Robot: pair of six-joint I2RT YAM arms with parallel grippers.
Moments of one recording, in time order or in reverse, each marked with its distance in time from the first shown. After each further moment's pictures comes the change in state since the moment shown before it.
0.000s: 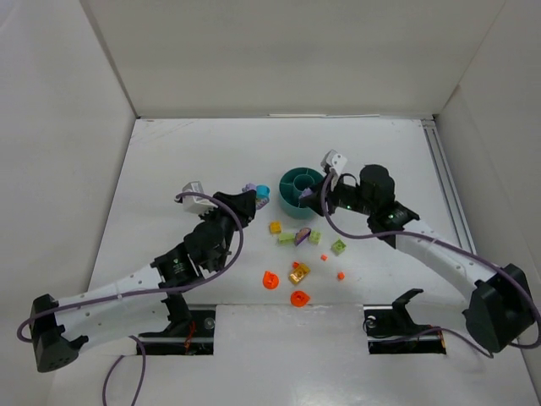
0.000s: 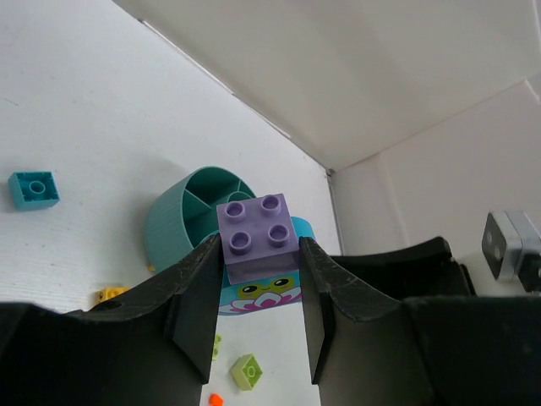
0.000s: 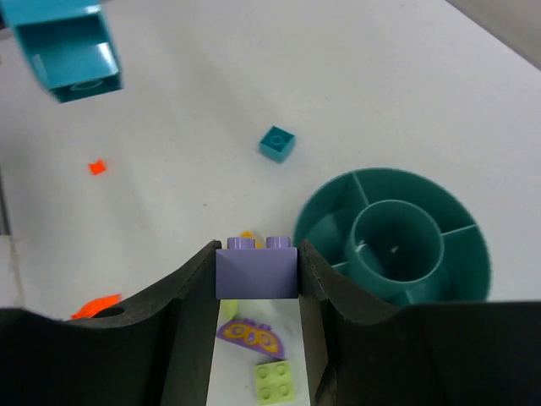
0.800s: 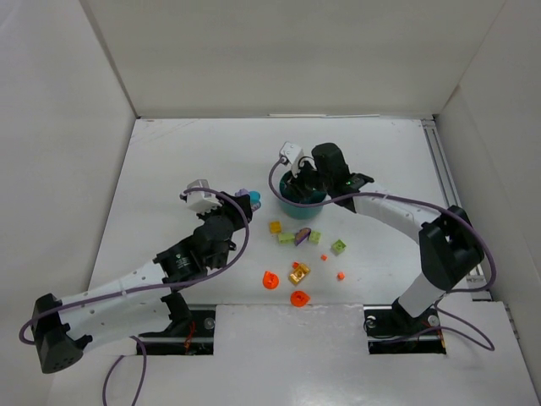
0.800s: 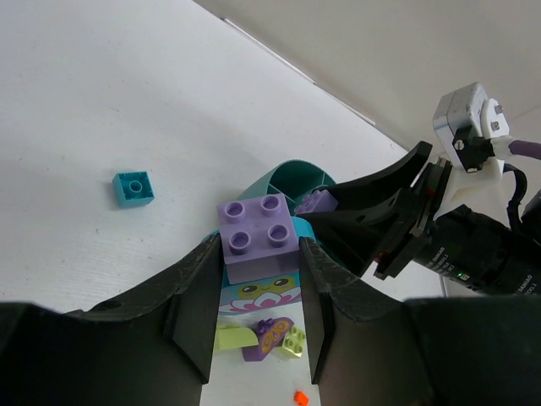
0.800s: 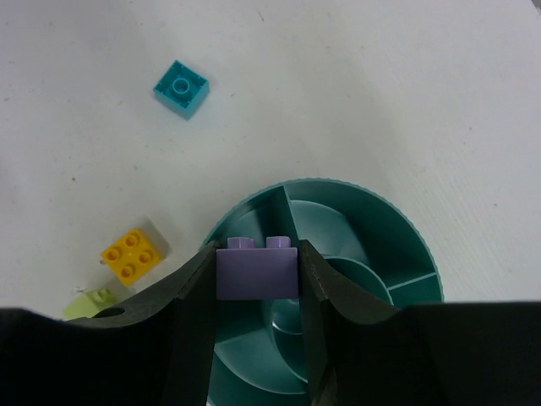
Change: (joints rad) left arm 0.048 0.050 0.039 -0.187 -0.023 0.055; right arm 0.077 0.493 0.418 -0.269 0.246 -0.301
